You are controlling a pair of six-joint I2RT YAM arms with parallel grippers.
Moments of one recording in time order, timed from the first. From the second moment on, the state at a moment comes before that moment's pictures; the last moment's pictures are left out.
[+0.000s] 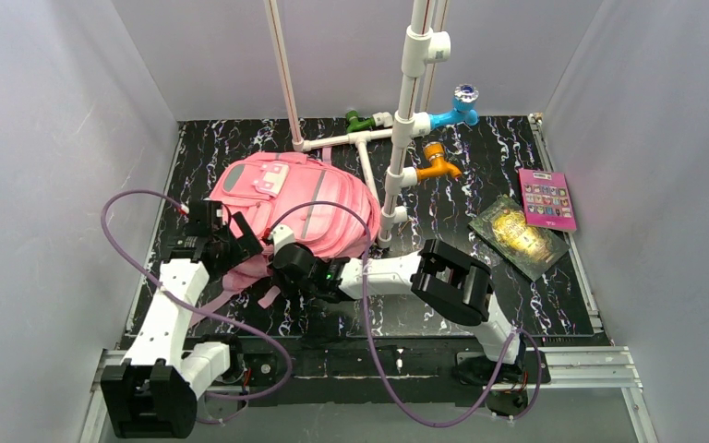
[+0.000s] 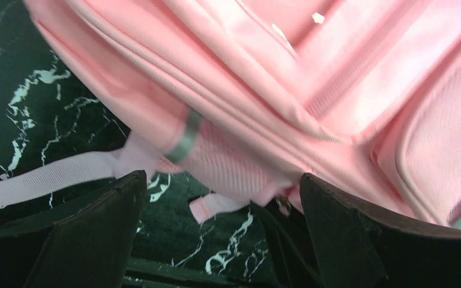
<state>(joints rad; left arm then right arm) 0.00 0.99 0.79 -0.83 -0.05 -0.54 1.28 2.10 1.38 0.11 0.20 0.46</state>
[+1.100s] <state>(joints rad) 0.25 1.17 0.79 -0.55 0.12 -0.58 1.21 1.69 1.12 -0.22 0.07 0.29</state>
